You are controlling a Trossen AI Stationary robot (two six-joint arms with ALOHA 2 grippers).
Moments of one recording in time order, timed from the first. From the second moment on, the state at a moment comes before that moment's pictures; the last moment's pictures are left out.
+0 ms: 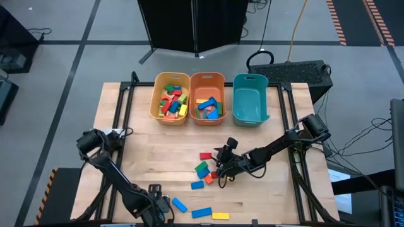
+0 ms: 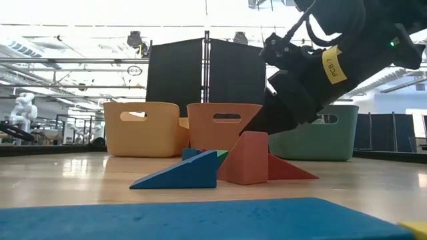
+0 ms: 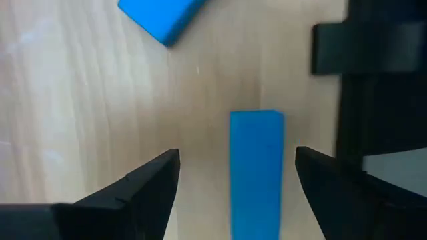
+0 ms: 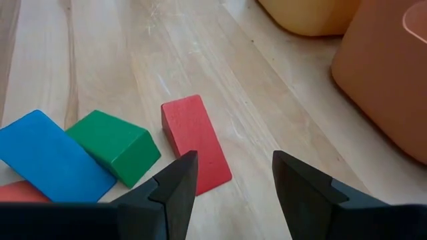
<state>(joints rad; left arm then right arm) -0.89 1.92 1.25 -0.66 -0.03 -0.88 0.39 1.83 0.80 0.27 0.70 0.45</state>
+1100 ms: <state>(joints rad) -0.78 1.93 1.25 -0.79 -0.11 -0.65 0.40 1.83 0.80 0.26 0.78 0.43</state>
